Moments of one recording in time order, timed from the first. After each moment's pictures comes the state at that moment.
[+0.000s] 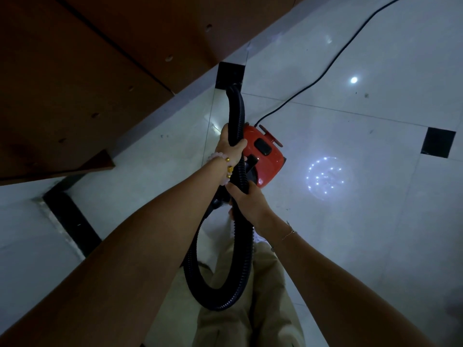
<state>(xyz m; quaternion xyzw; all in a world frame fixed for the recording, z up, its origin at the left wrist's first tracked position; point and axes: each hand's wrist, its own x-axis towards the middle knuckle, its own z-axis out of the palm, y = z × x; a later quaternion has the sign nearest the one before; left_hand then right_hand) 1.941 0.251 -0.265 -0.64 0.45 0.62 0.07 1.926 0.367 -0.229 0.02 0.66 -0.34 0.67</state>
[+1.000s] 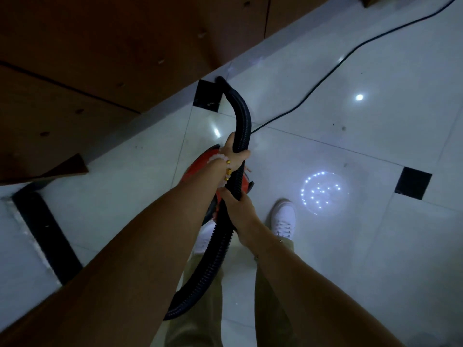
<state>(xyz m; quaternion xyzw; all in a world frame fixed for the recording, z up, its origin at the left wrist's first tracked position) 1.811 0.245 -0.284 -0.59 0.52 0.59 0.18 1.806 0.365 -0.249 0.09 0.61 -0.38 0.70</state>
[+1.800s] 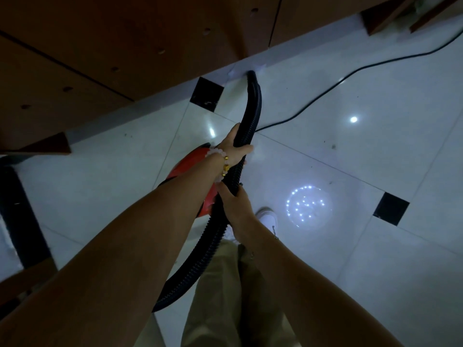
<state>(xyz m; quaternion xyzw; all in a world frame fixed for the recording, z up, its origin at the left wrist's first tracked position) 1.786 0.240 -0.290 -0.58 0.49 0.64 0.10 1.767 0.356 -0.242 0.02 0.63 -0.36 0.69</state>
